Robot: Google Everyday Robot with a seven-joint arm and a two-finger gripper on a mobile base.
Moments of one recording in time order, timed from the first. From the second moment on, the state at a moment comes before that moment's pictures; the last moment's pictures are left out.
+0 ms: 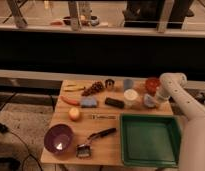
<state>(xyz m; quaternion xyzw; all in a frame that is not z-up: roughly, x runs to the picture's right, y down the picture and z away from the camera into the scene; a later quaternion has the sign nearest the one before) 0.376 0.100 0.940 -0.27 0.07 0.27 0.92</state>
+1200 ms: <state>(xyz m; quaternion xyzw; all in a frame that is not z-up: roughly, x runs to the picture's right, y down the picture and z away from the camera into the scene) 0.400 0.100 0.916 -0.27 0.08 0.27 0.92</state>
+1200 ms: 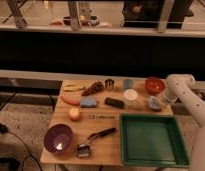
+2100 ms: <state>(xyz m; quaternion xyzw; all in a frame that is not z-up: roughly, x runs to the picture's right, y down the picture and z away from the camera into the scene) 0.369 0.096 0.907 -0.26 0.06 0.25 0.93</state>
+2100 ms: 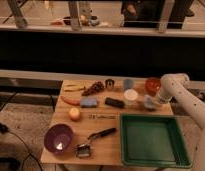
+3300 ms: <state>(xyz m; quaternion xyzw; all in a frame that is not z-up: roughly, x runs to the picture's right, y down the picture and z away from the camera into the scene) 0.376 0.095 0.900 -0.24 0.10 0.21 0.94</state>
